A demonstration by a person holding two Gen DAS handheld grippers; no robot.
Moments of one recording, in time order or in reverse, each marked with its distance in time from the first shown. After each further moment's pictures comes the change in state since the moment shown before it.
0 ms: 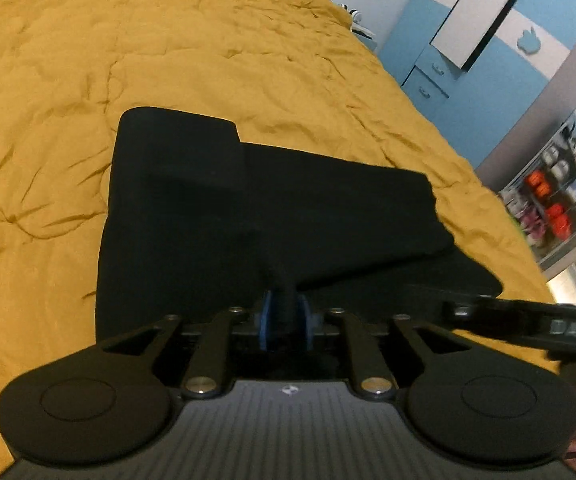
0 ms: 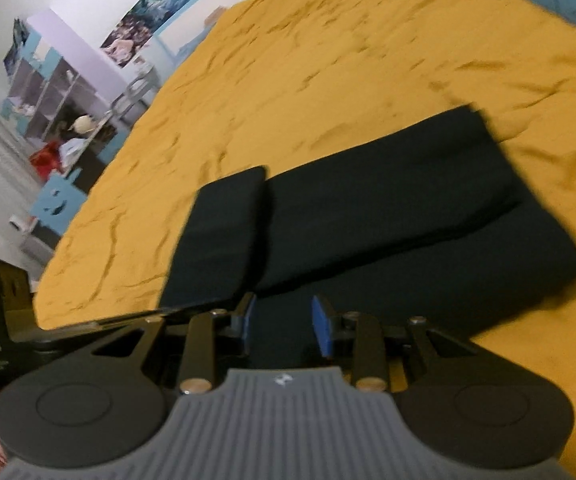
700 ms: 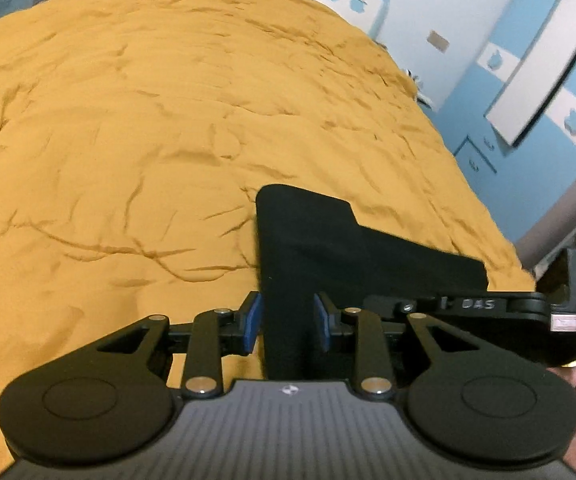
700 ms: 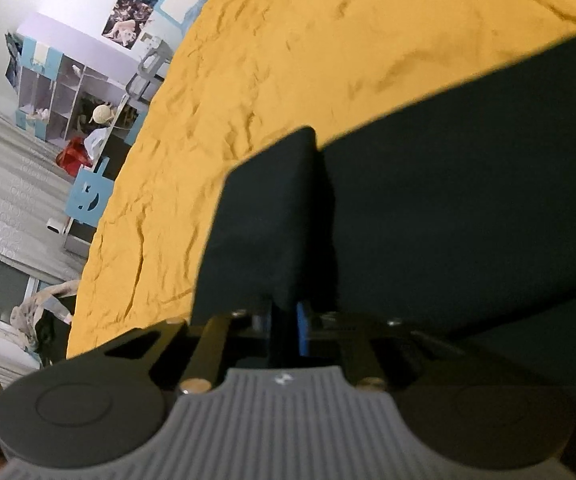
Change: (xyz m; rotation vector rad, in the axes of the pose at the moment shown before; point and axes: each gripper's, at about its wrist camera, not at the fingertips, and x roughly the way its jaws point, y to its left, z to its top) left arm -0.066 0.078 0.010 -0.165 -0.165 0.112; right arm 0.110 0.024 0.039 0.092 0.112 0.110
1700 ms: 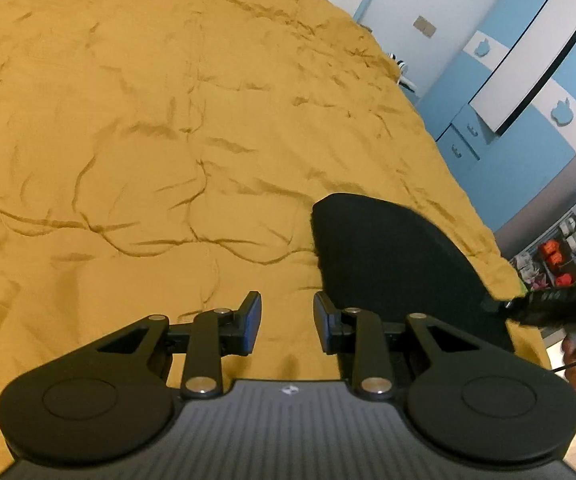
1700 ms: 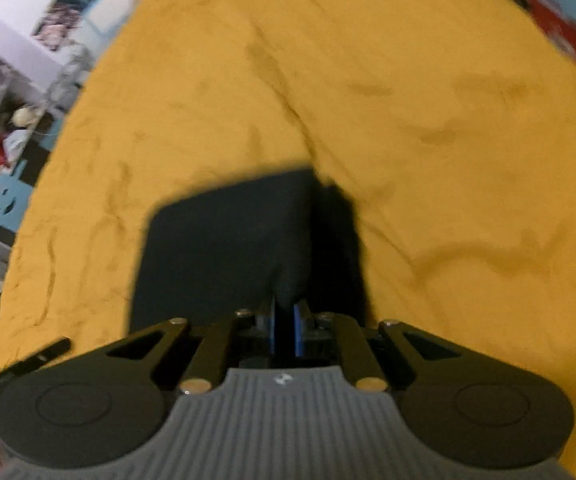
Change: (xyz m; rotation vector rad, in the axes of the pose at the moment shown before) left arm 0.026 -0.032 -0.008 0.007 0.065 -0.053; right arm -0.160 -0.128 0.064 0.045 0.038 -0.307
